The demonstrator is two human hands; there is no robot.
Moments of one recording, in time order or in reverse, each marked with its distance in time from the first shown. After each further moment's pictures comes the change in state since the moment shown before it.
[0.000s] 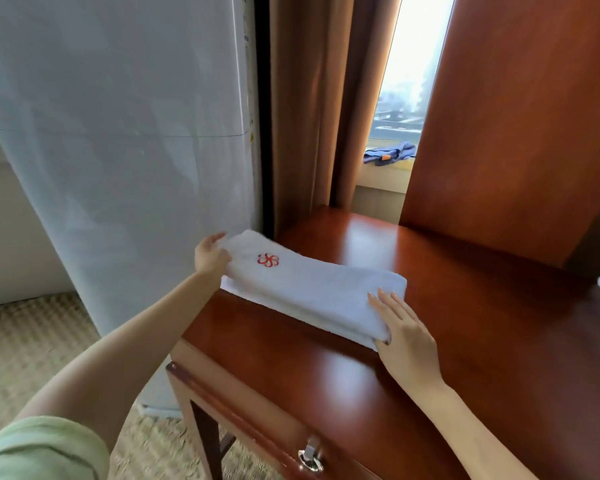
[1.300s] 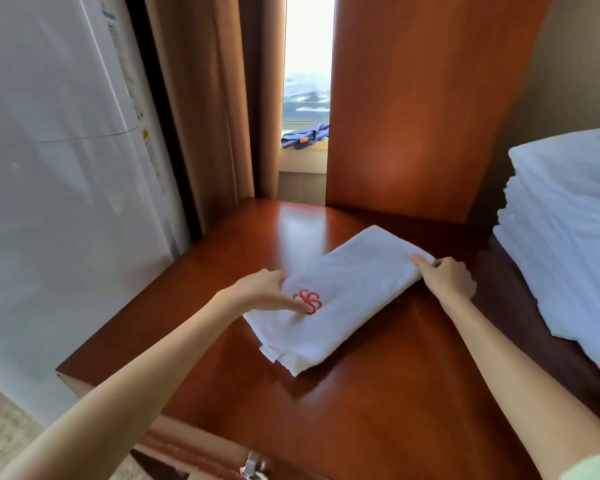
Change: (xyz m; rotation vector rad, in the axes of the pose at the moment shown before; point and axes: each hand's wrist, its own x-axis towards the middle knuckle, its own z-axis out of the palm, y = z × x) left_hand -0.117 0.027 0.139 1.133 -0.906 0.418; right_hand 0.056 0.163 -0.081 -0.062 0.061 0.917
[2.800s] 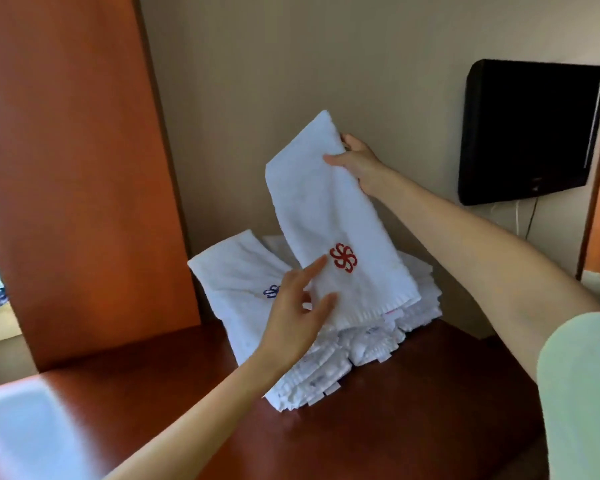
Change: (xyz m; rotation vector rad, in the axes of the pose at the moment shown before) left_hand -0.124 0.459 0.055 -0.883 0.123 1.126; right_hand 0.035 0.132 -0.480 0.923 0.283 -0.434
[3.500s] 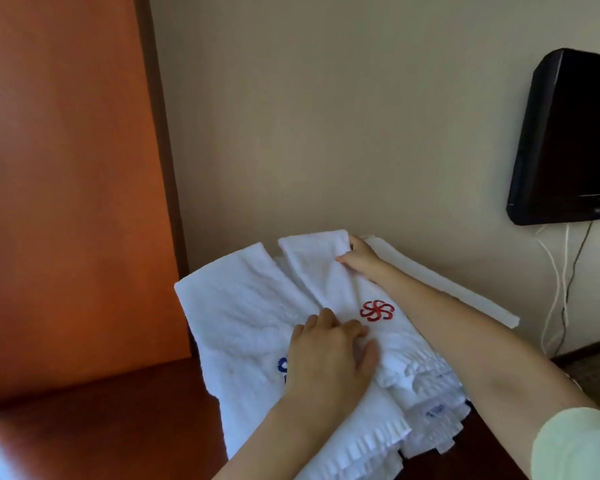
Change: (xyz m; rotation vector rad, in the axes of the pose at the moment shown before) left_hand 0.095 -0.088 0.003 0.807 -0.087 0.055; right_hand 0.112 0.232 0.035 -0.576 -0.024 0.337
